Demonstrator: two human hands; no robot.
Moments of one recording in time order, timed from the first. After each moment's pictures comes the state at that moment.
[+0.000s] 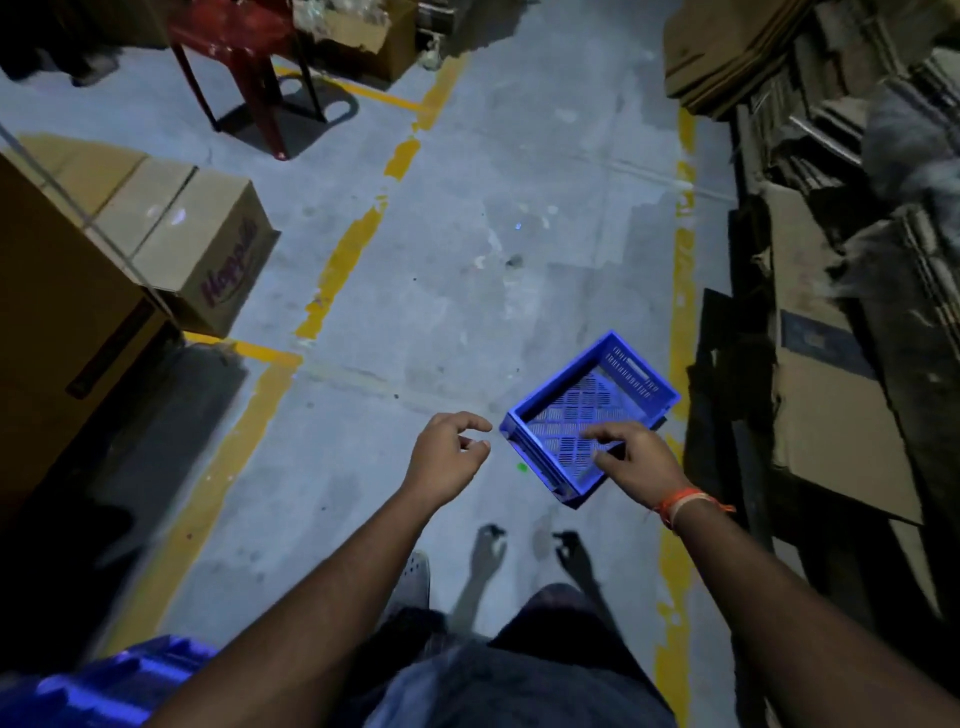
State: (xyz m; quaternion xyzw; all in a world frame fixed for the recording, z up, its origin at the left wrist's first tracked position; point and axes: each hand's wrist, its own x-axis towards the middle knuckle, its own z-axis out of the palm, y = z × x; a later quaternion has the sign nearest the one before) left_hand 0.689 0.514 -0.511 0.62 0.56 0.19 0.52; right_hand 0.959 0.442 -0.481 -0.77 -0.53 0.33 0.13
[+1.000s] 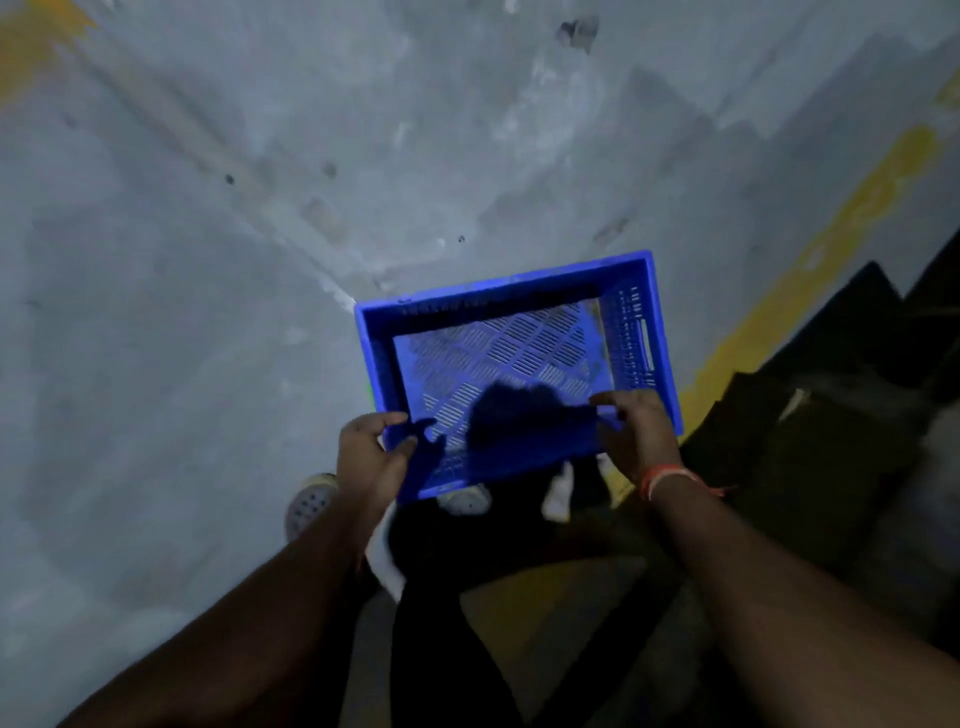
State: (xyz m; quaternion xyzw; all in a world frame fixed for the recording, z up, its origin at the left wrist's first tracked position) left_hand 1.091 0.554 -0.976 0.26 0.80 0.19 0.50; right_hand 1.397 0.661 -0.925 -0.71 -0.60 0.36 -0.08
